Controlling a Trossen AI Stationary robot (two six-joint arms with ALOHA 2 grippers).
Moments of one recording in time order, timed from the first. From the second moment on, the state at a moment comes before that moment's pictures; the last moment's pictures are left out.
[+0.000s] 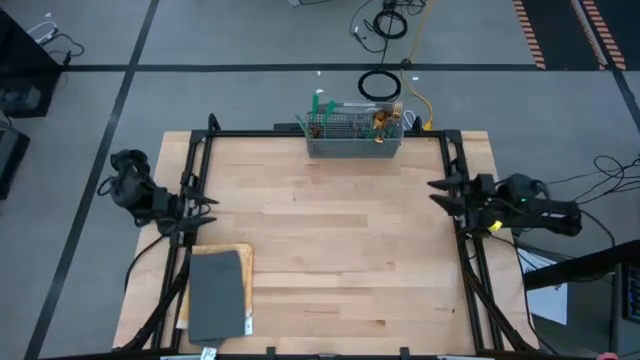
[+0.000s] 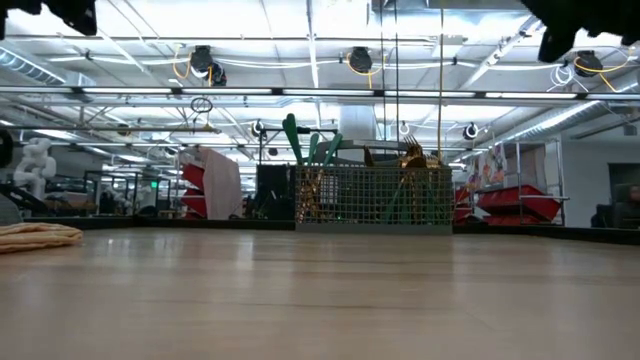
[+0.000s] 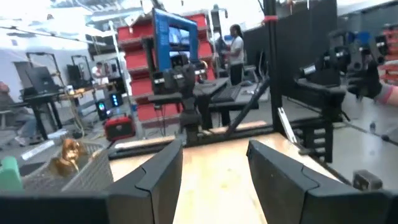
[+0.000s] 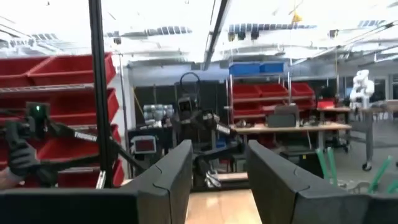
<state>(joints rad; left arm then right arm) -0.87 0.00 0.40 -0.23 -0.76 0.27 -0.01 0.01 0.29 0.07 0.02 0.08</state>
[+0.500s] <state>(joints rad) -0.82 0.00 0.09 0.05 -0.77 0.08 0.05 0.01 0.02 0.32 0.02 0.10</state>
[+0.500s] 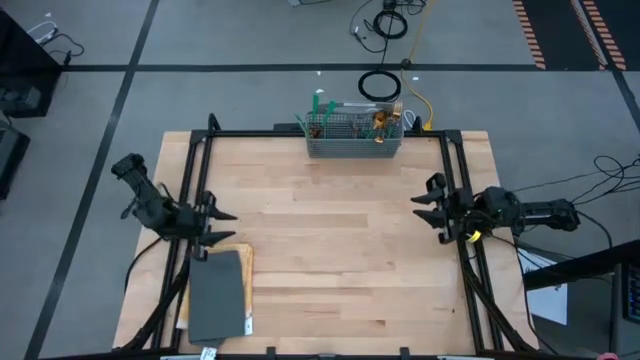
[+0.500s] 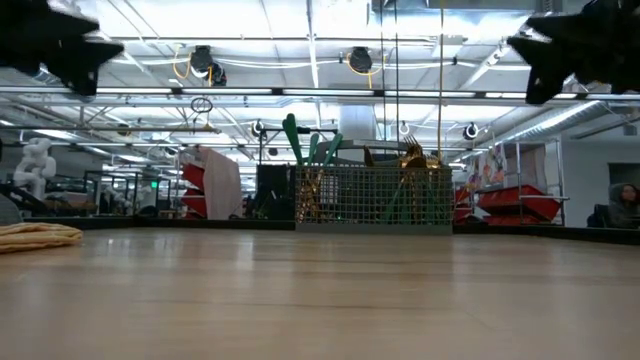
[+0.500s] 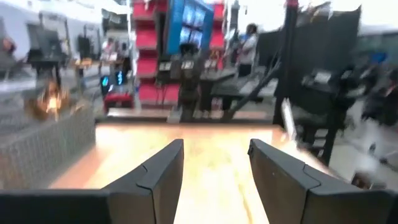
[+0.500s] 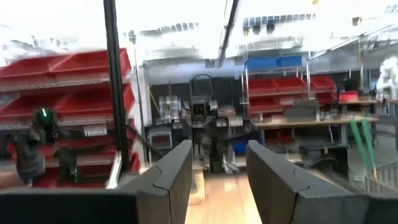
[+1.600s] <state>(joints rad) -0.51 0.09 0.01 0.07 -0.23 -0.12 0.08 0.01 0.01 0.04 0.03 0.08</state>
